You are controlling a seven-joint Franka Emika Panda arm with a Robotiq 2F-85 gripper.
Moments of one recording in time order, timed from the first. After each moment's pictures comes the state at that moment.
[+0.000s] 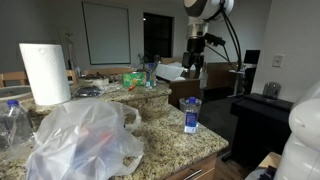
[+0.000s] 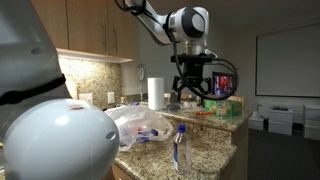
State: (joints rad) arm -0.05 -0.40 -0.10 -2.32 0.04 1.88 -0.32
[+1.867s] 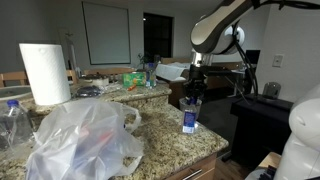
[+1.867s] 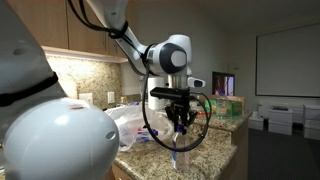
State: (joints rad) arm -0.05 -0.52 -0.03 -2.74 0.06 2.31 0.00
